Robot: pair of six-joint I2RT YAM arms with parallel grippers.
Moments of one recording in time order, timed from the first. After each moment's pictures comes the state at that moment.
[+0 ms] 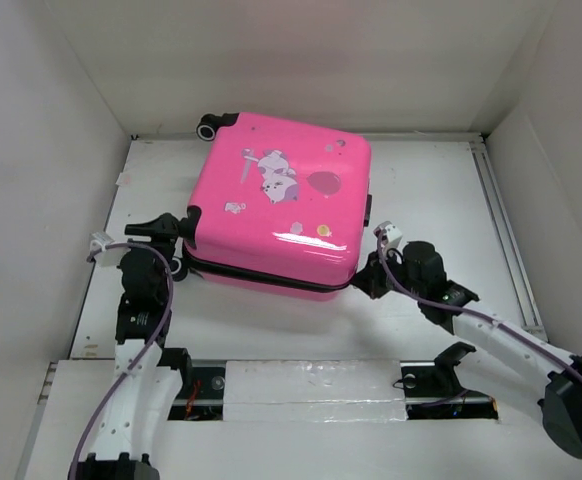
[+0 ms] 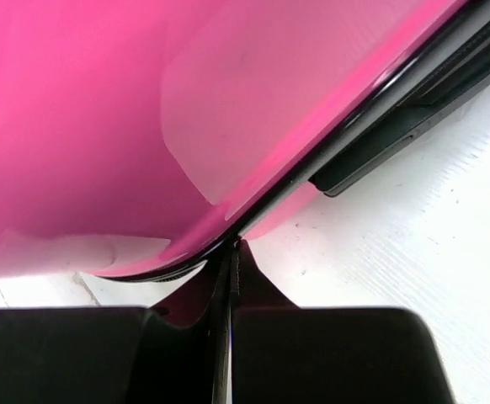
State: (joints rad) left arm 0.00 0.51 0.43 -0.04 -0.30 -1.08; right arm 0.57 0.93 0.43 0.05 -0.34 0.32
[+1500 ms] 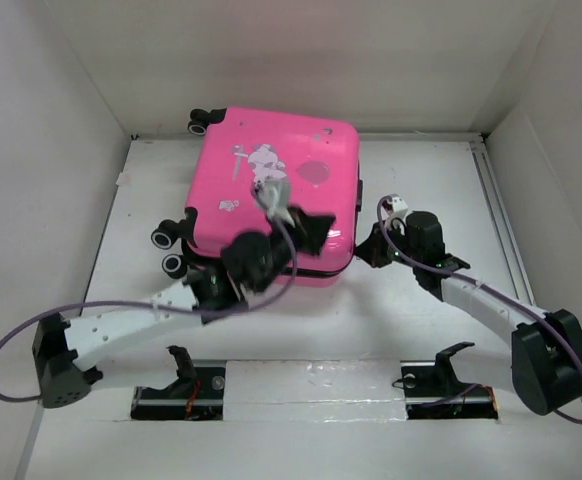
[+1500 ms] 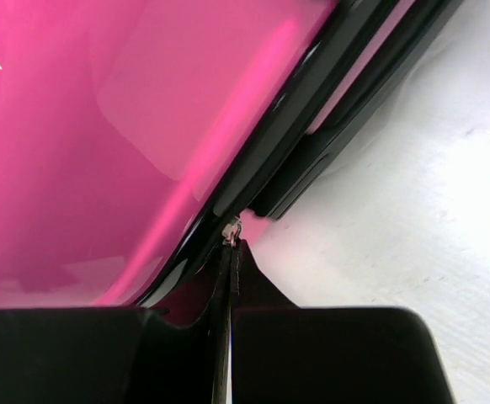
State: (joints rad) left arm -0.99 1.15 1.05 0.19 -0.37 -0.55; right arm 0.39 1.19 0.56 0.14 -0.40 0.31
